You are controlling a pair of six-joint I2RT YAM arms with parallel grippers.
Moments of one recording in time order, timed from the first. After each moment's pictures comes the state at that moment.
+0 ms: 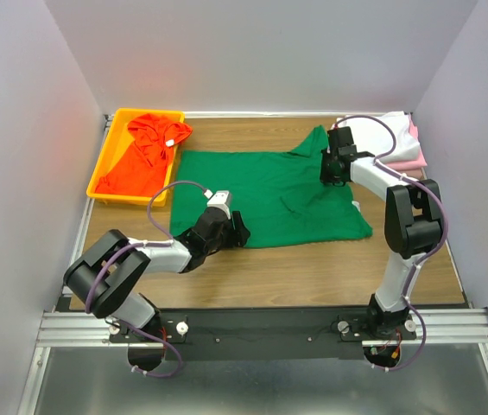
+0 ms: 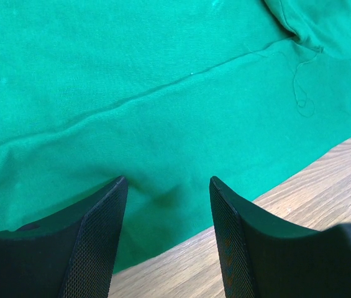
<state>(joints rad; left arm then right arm) -0.72 1.49 0.46 0.46 -0.07 -0.62 0.22 1.91 1.32 -0.33 0.11 0.27</state>
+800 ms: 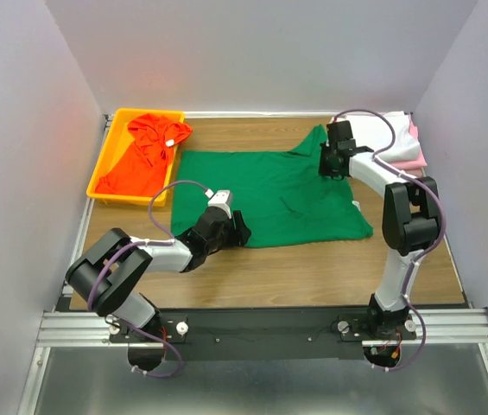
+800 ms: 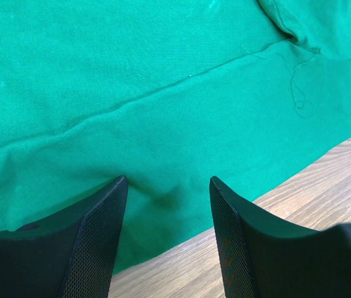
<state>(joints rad) -0.72 1.51 0.47 0.48 -0.07 -0.61 0.22 1.94 1.39 -0.33 0.11 0.27</state>
